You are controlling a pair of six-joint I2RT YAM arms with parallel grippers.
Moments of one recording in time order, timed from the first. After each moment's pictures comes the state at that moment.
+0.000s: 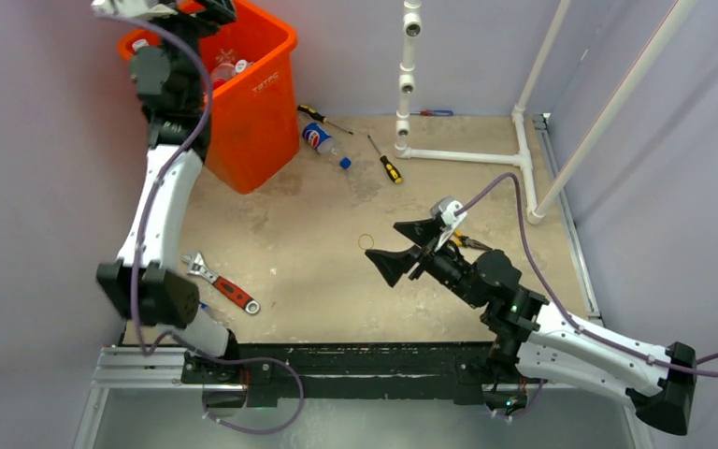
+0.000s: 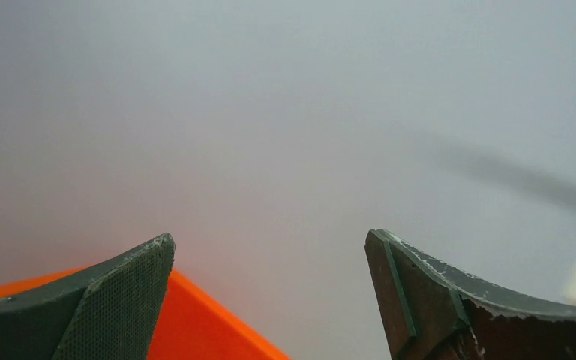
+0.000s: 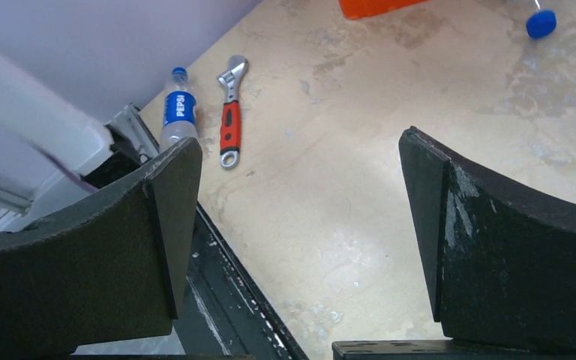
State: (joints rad) left arm -0.07 1.66 1.81 0.45 -0.14 -0.32; right arm 1.03 0.69 0.54 0.29 0.15 0.29
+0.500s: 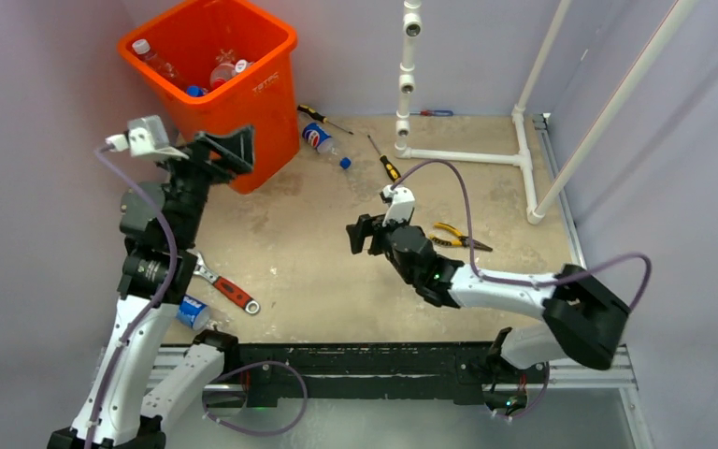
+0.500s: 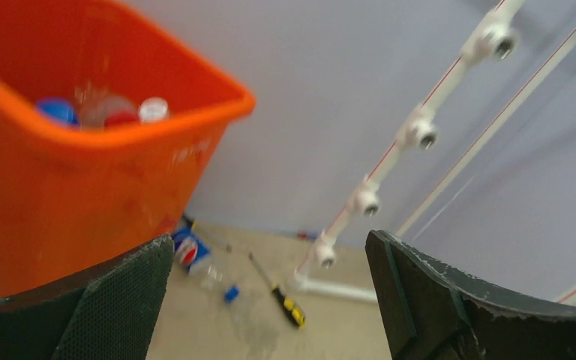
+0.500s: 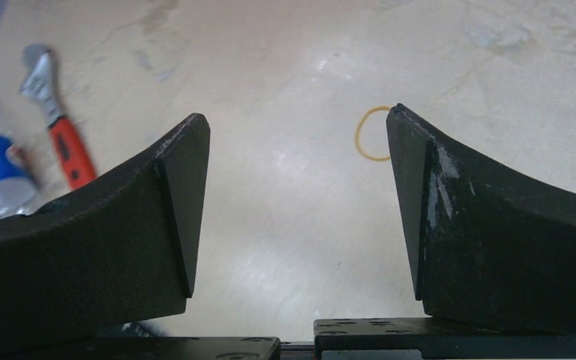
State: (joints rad) left arm -0.24 0.81 1.12 0.01 -0.12 -0.47; right arm 0.99 1.30 0.65 0.47 0.48 0.41
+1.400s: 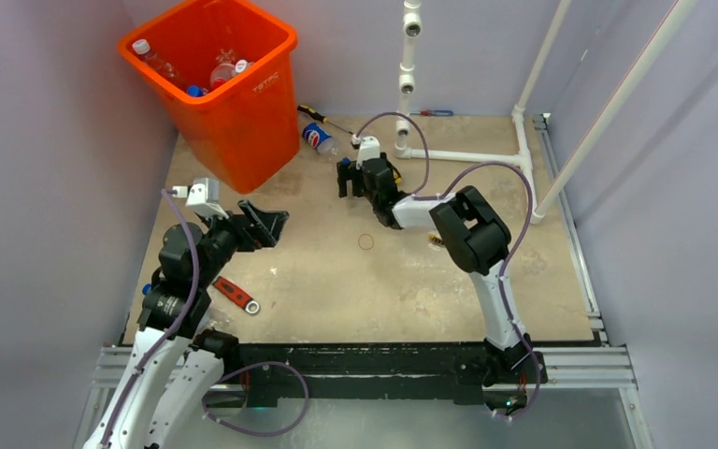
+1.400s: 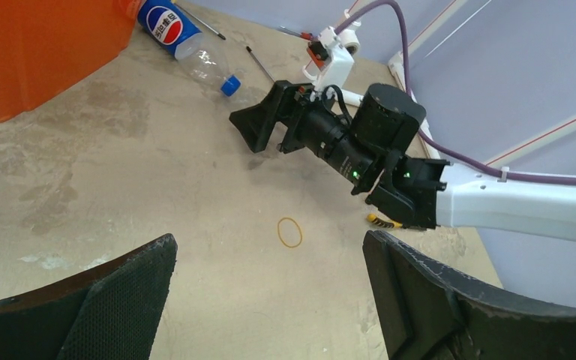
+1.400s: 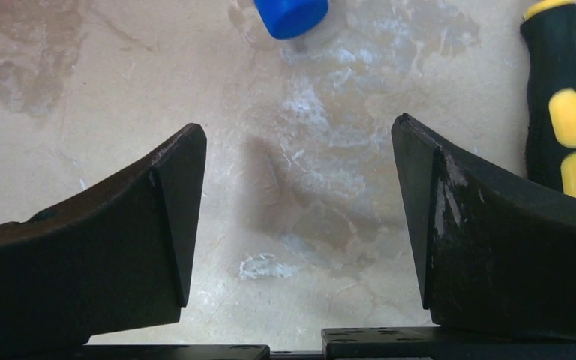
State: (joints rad) left arm -0.26 0.55 0.69 -0.30 0.11 -0.55; right arm 0.63 2.22 1.34 0.57 0.22 0.20
